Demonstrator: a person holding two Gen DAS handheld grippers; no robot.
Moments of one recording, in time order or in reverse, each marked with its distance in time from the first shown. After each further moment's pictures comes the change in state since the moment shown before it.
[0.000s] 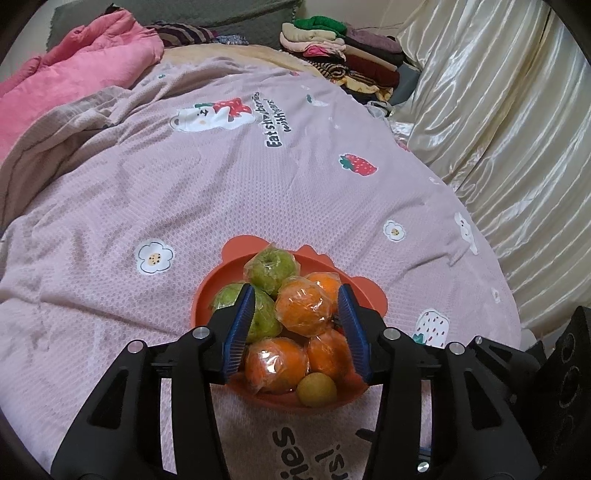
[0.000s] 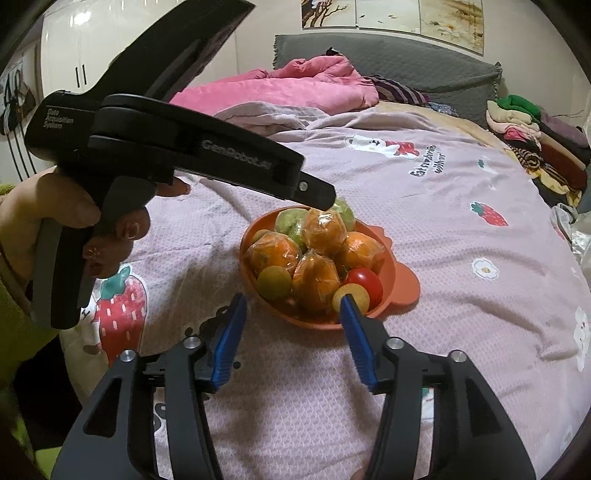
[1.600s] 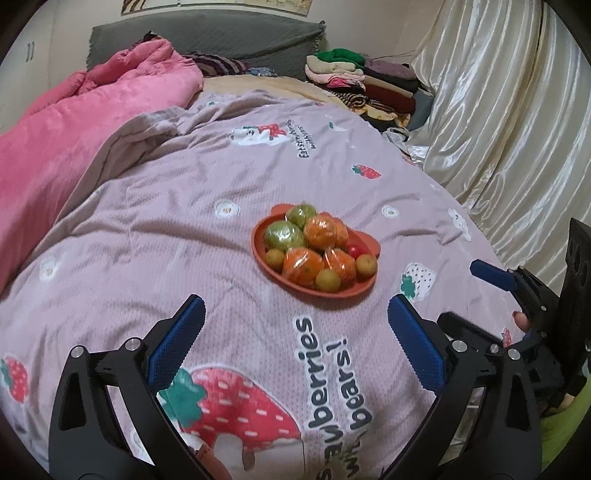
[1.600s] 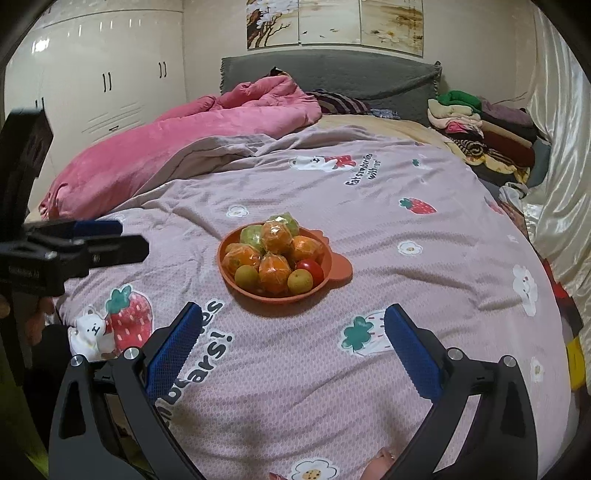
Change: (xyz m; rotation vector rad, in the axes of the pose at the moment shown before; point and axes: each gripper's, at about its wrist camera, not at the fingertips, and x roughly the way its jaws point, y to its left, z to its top) left arm -0.105 -0.010 -0.090 -0.031 -0.128 0.122; right arm -0.076 0.003 -0.015 0.136 -0.073 -0.173
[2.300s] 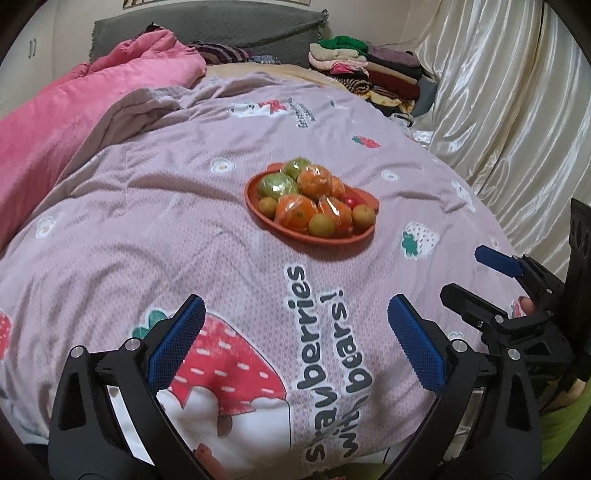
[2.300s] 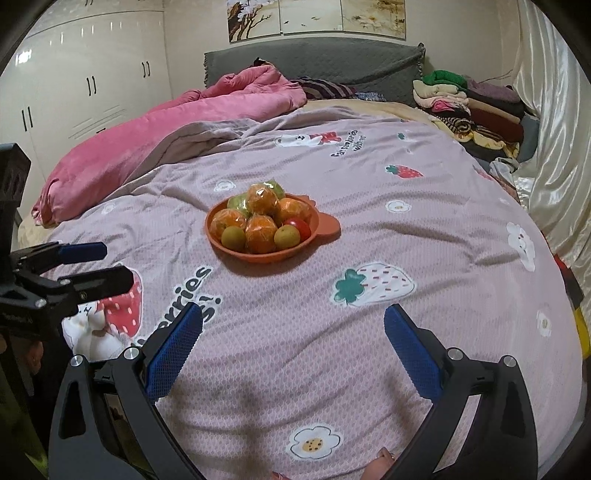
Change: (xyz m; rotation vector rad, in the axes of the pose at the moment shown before) left arm 0.008 -0.015 -0.047 0.008 0.035 0.031; right arm 0.002 -0.006 -0.037 0.064 0.045 -0.022
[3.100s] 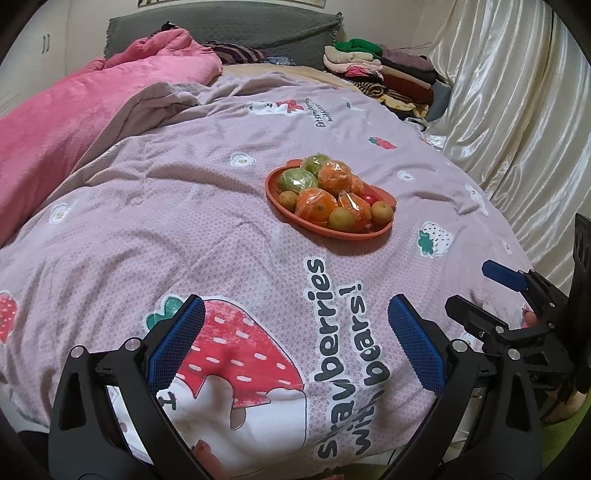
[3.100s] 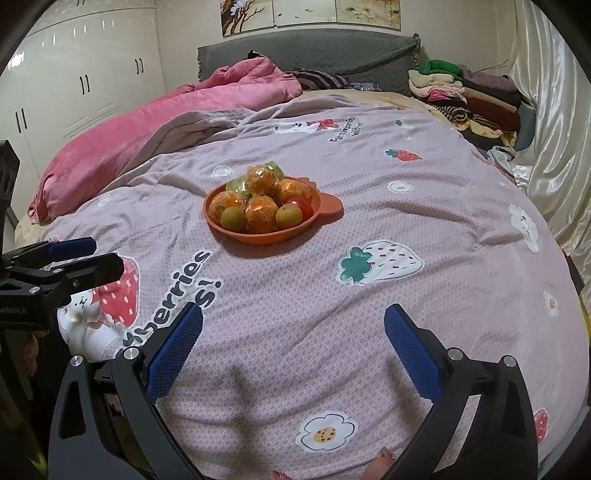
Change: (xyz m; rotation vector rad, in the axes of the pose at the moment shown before) left arm -0.004 0.007 -0.009 -0.031 -0.013 0.048; right arm 0.009 0.005 -0.011 0.022 0.030 -0.008
